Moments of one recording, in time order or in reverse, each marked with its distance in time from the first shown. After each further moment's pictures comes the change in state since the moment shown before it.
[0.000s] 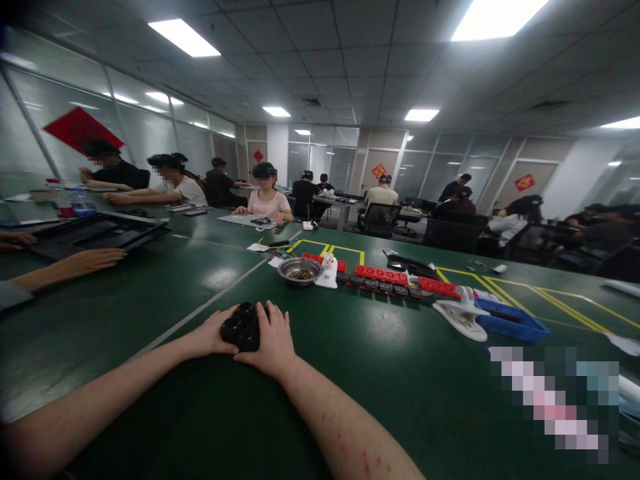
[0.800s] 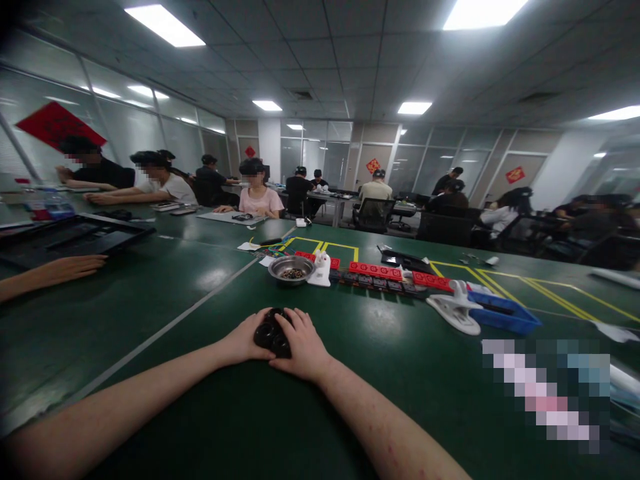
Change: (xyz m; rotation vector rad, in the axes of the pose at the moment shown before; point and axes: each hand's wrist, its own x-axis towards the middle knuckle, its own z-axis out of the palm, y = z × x) left_hand 0.045 0.077 0.039 -0.099 -0.008 0.047; right_hand -0.036 0.054 -0.053 -0.070 -0.079 -0.105
